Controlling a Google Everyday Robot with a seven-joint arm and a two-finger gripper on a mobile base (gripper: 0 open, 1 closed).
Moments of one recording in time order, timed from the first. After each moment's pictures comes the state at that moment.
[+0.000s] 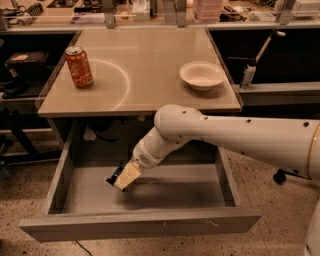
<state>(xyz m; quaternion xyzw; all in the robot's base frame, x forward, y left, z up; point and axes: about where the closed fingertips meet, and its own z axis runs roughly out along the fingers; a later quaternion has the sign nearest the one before) 0.519 0.087 0.641 -0.50 0.81 0.25 0.17</state>
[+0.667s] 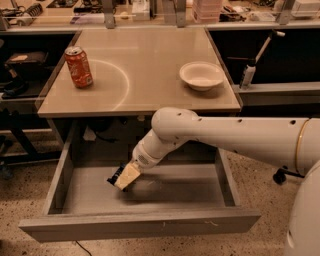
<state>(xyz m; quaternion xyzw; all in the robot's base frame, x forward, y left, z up) 0.528 0.094 0.622 -0.51 0.81 0.25 0.16</state>
